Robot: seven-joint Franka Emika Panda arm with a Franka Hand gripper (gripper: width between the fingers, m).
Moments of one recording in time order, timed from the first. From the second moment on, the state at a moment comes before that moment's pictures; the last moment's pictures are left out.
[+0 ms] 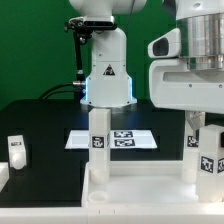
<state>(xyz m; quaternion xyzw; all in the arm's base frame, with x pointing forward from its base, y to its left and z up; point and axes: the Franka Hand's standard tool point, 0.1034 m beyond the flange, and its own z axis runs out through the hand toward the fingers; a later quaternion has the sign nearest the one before) 0.636 0.110 0.109 -0.87 0.48 -0.03 0.06</state>
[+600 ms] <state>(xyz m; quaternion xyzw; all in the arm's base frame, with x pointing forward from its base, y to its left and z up) 0.638 0.098 0.108 -0.56 0.82 0.02 0.11</state>
